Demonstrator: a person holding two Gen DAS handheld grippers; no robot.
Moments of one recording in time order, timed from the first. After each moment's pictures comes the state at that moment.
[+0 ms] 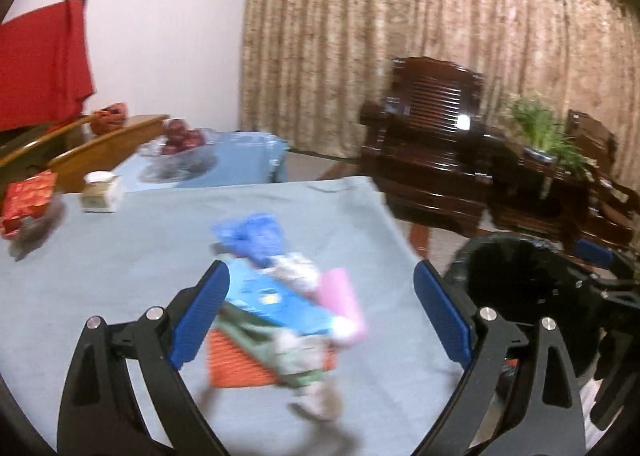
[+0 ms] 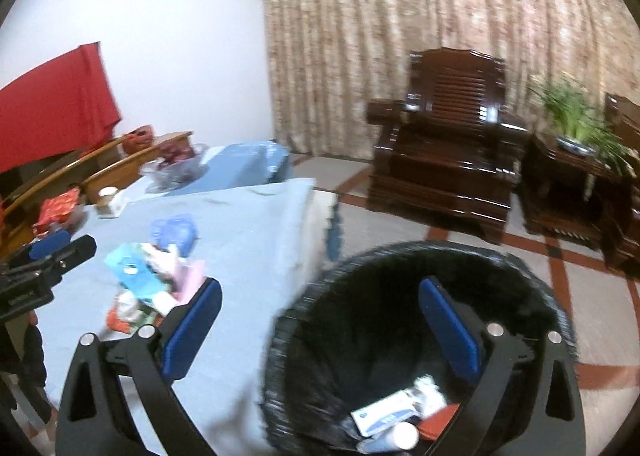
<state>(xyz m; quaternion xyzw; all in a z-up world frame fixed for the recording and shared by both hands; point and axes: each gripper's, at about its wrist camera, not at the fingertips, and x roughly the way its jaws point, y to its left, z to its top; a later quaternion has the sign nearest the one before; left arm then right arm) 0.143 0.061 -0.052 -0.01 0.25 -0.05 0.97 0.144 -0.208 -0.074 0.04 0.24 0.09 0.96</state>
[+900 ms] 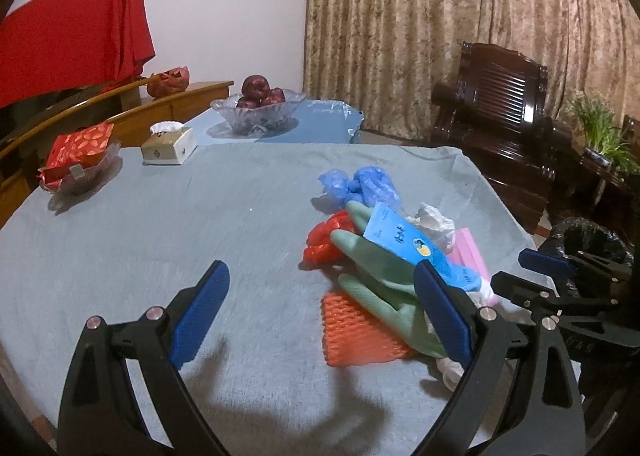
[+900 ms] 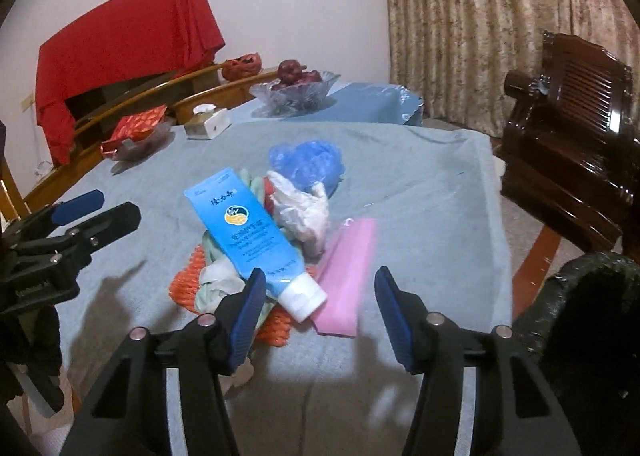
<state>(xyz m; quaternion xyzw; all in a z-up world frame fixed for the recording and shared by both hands) 0.151 0.145 -0.101 -0.02 0.29 0.05 0.96 0.204 -0.068 -0.139 -0.02 0.31 0.27 0.91</state>
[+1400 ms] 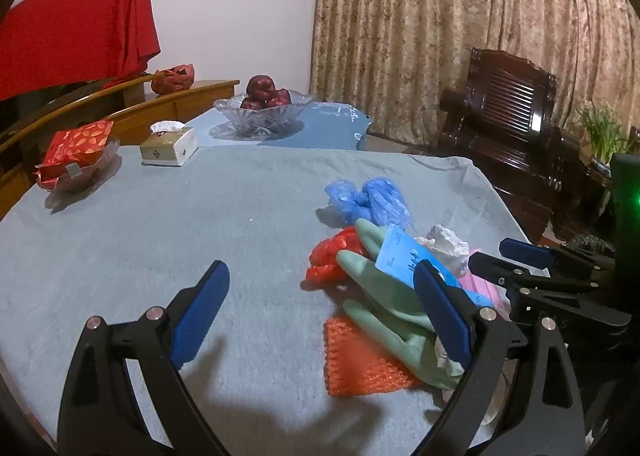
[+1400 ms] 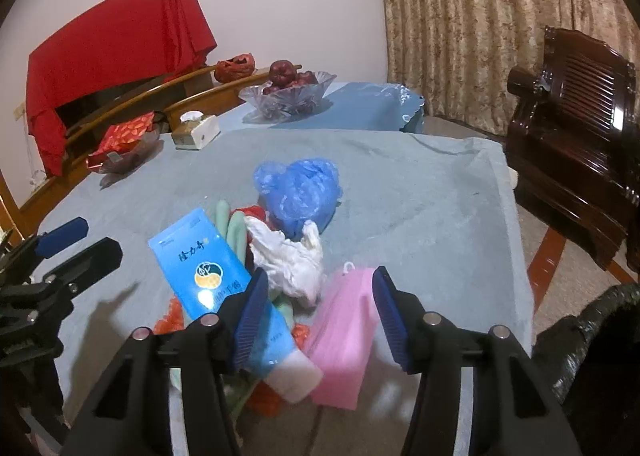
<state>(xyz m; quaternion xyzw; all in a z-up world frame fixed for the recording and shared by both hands) 0.175 0.150 -0.102 -0.04 0.28 0.06 0.96 0.251 -0.048 -0.133 -0.01 0.32 0.26 0.91</state>
